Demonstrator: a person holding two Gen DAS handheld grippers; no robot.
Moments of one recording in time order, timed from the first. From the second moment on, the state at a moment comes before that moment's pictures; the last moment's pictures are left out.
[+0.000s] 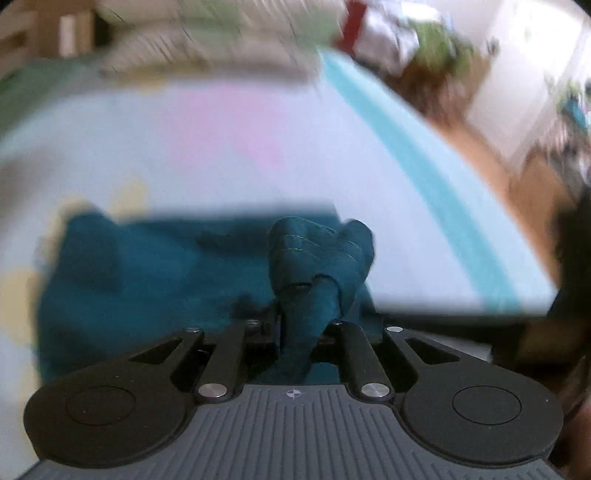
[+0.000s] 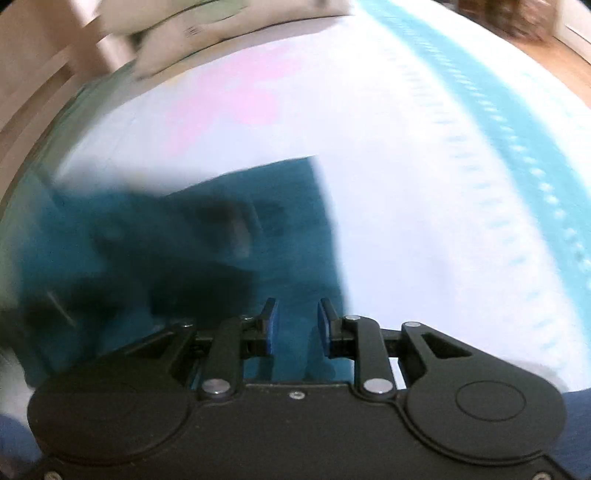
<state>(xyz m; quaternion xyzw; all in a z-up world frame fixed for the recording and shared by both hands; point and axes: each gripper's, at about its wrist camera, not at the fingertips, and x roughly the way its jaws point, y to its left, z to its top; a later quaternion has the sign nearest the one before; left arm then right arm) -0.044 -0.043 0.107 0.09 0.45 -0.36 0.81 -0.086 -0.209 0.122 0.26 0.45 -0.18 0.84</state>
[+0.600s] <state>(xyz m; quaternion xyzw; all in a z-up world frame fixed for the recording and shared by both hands) -0.102 -0.056 0.099 0.20 0.38 -0.36 0.82 -0.108 -0.225 0.131 0.36 0.36 -0.13 0.85</state>
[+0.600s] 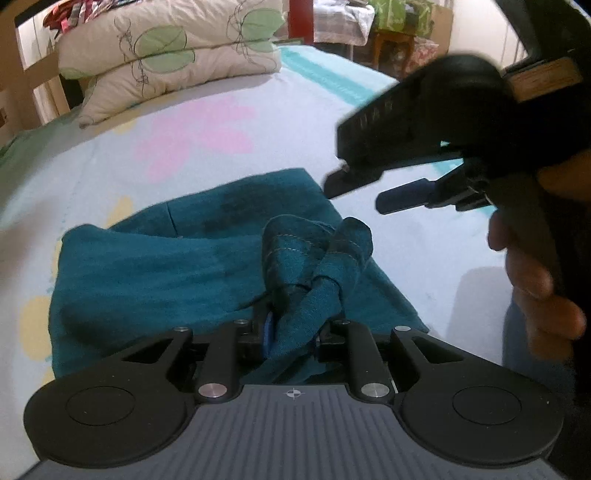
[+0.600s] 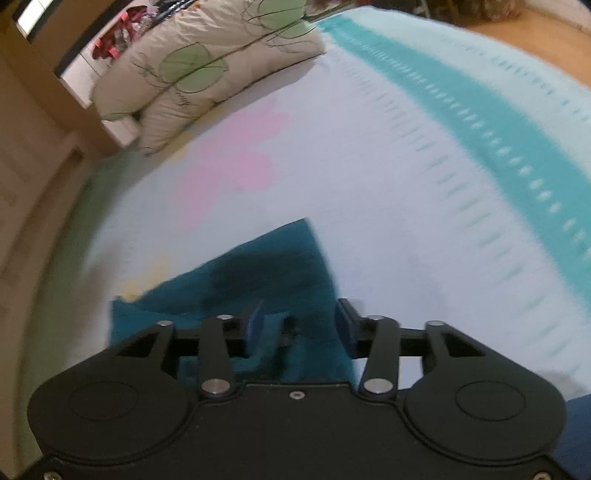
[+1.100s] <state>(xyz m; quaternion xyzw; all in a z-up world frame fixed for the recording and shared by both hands) -0.107 -0.054 0.087 0.23 0.35 -0.35 0.84 -0.102 -0.244 0.097 0.50 0.44 -0.05 0.75</state>
